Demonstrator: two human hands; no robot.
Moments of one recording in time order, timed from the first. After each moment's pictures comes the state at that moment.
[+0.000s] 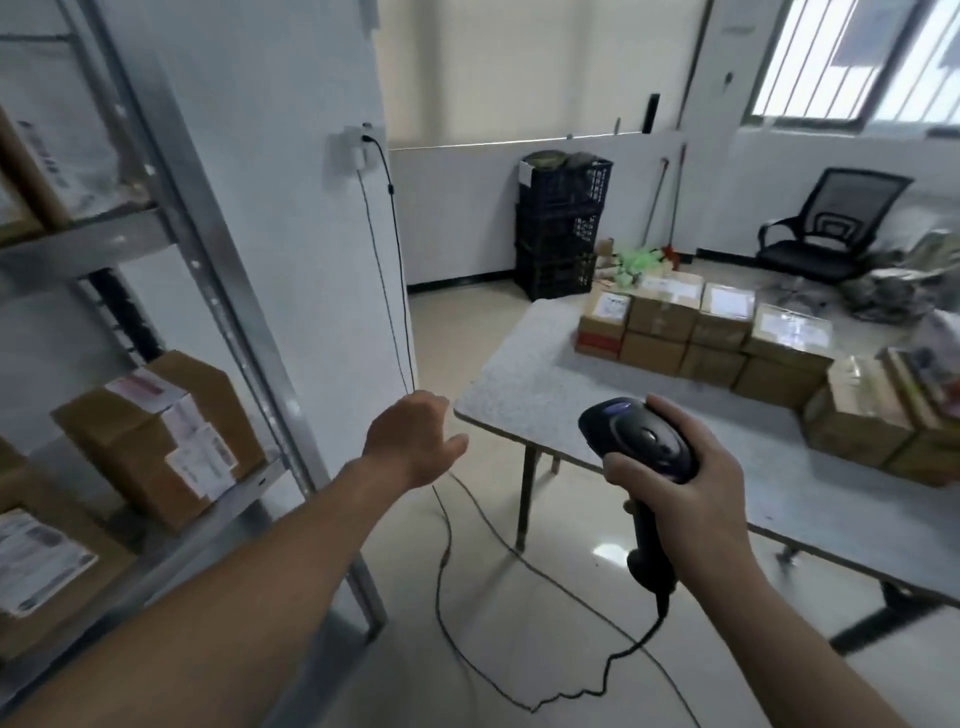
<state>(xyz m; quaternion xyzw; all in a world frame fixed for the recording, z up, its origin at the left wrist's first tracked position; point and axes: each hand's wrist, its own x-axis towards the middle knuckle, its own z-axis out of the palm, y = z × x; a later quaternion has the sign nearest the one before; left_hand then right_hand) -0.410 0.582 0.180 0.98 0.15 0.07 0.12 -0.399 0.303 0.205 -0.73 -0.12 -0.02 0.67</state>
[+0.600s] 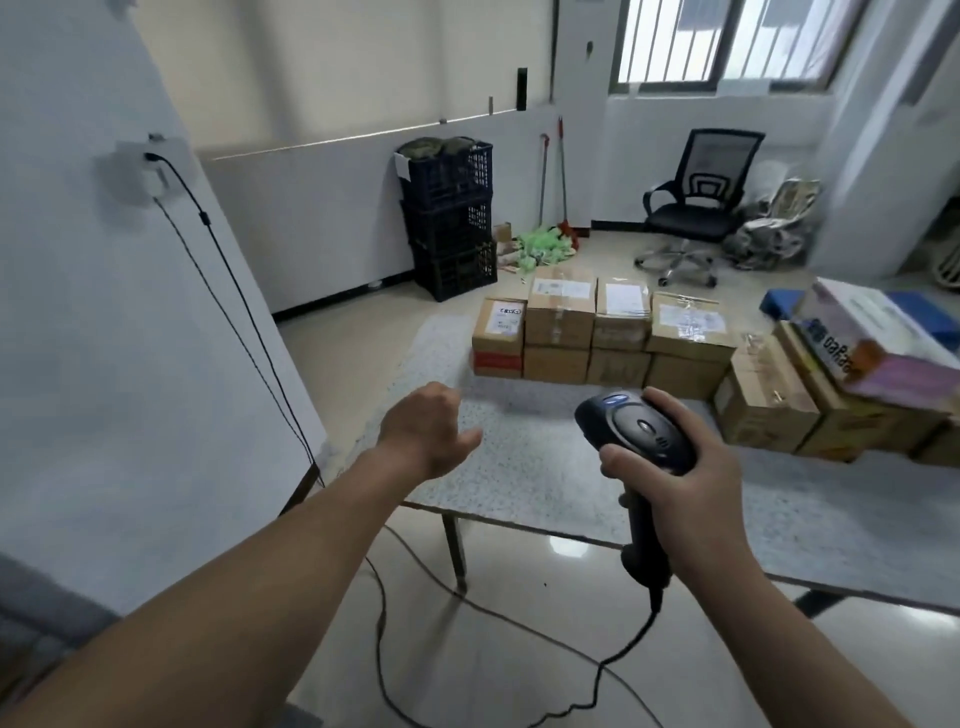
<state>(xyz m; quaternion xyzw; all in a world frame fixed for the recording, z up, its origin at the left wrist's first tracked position) -0.151 0.501 0.164 0.99 0.00 0.05 0.09 -0.218 0.238 0.184 -0.73 -0.02 -0.09 0.68</state>
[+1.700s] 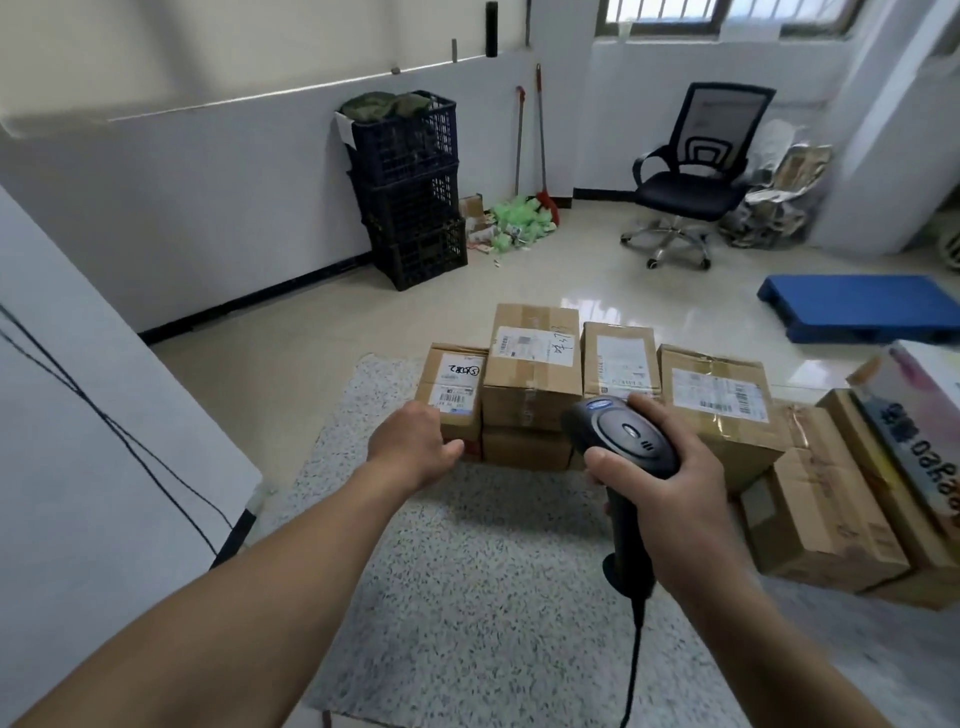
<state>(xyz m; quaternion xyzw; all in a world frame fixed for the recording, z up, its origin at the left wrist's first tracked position) 0.177 0.493 0.094 0.99 0.08 -0.05 0.10 0.091 0.233 0.162 -0.72 0.02 -0.03 0.69</state>
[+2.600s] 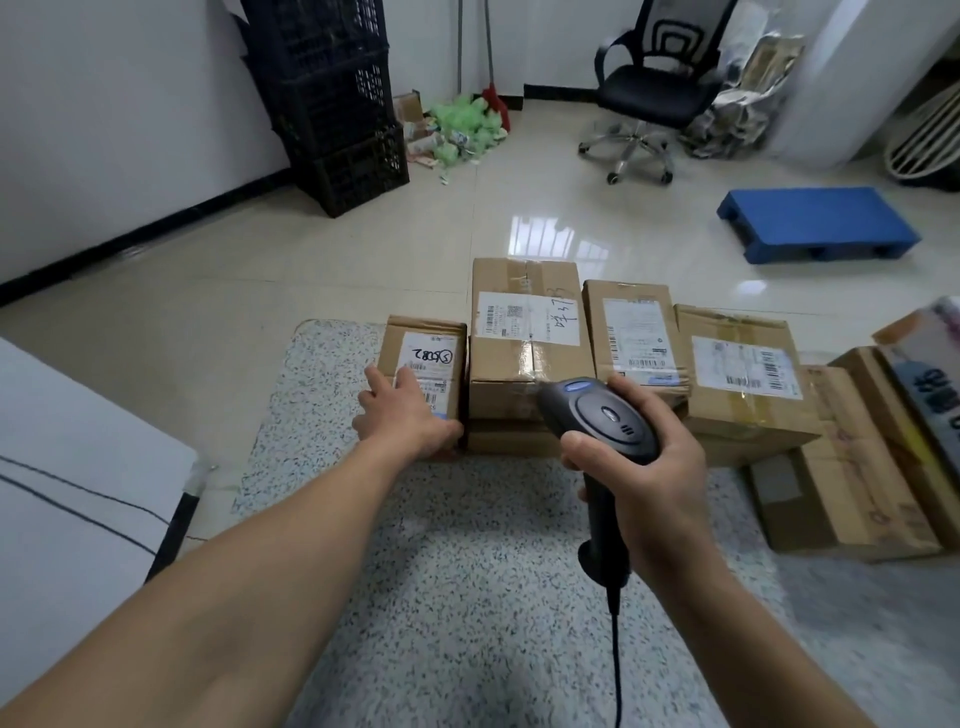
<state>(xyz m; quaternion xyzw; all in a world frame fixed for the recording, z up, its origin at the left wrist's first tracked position) 0.292 0.511 0.003 0.96 0.18 -0.18 0.16 0.175 0.295 0.116 -0.72 0.13 -0.04 0.69</state>
